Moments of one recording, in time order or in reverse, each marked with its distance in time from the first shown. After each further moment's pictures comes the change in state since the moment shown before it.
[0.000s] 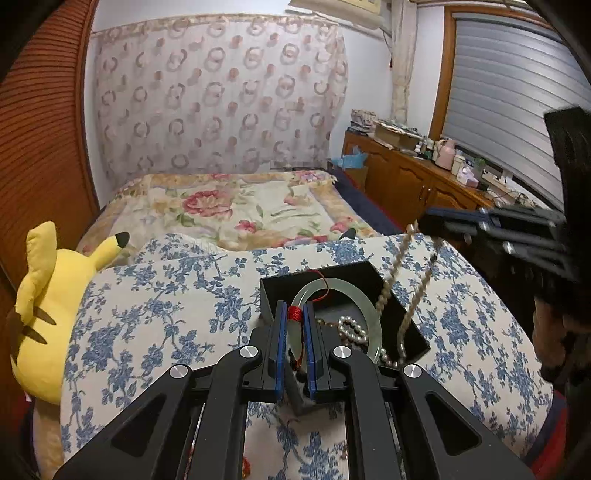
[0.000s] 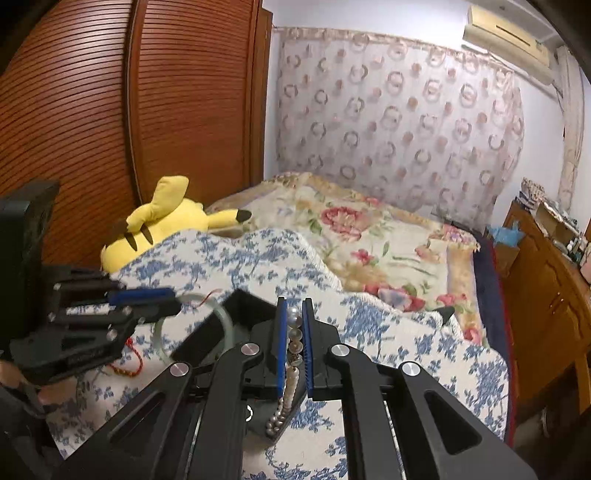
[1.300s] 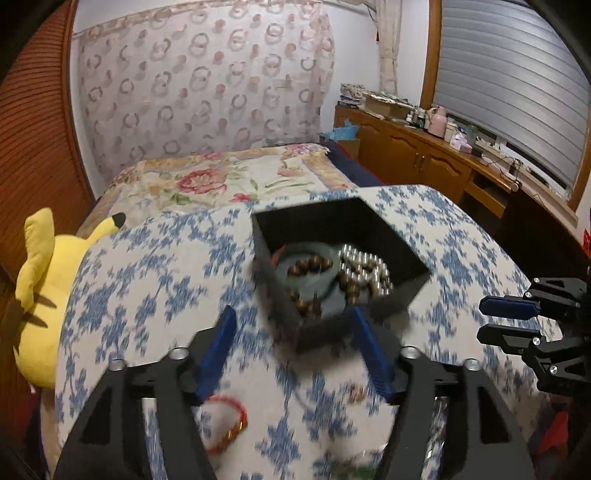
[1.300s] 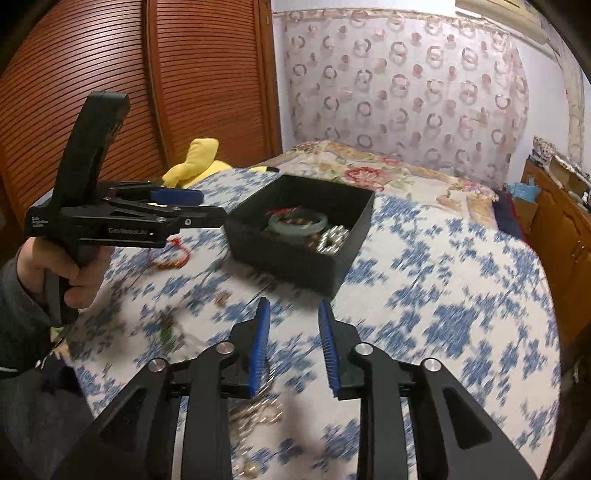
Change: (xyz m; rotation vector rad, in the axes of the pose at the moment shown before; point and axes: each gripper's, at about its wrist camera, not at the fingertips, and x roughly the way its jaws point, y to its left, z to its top) left arm -0.011 -0.003 -0.053 0.063 0.084 -0.007; right arm -0.048 0.030 -0.135 0.077 0.061 0.112
